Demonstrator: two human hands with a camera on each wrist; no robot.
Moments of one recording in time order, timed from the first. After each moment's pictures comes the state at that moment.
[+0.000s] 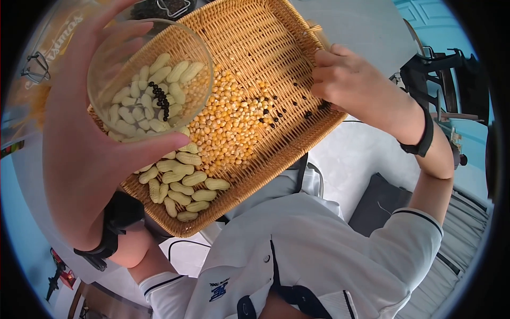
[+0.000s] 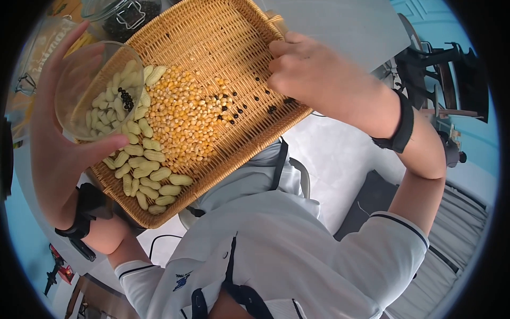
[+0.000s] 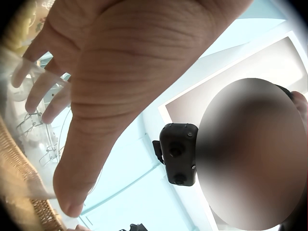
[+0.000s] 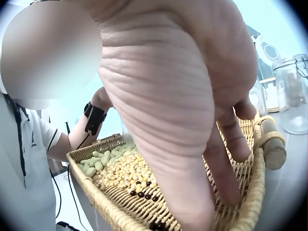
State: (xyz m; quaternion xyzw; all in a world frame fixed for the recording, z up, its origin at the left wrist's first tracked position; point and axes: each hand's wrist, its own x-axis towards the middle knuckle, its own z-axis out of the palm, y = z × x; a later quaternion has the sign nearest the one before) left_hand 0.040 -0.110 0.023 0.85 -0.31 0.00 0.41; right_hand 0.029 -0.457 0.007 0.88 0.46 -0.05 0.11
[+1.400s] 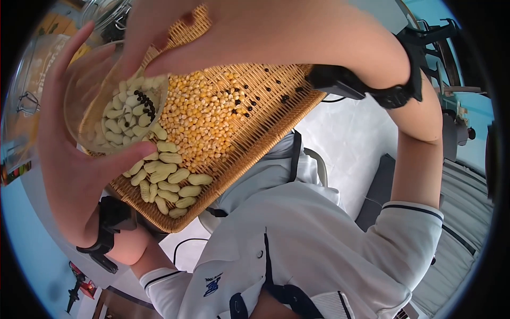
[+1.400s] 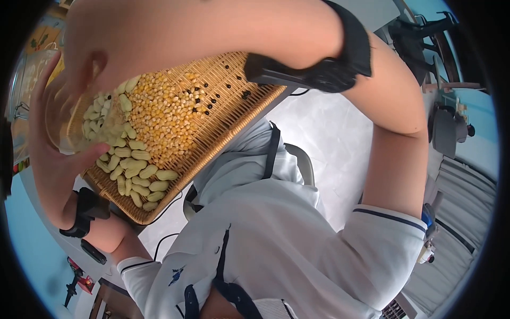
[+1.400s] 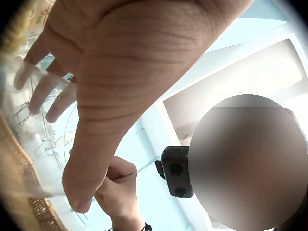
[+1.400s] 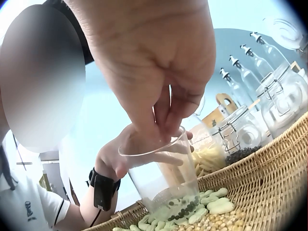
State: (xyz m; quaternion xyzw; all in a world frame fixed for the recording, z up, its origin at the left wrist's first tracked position) left_hand 0.035 -0.121 0.025 0.84 -0.29 -0.03 0.45; right_hand 0.089 -0.376 0.020 0.78 0.54 0.15 -0.26
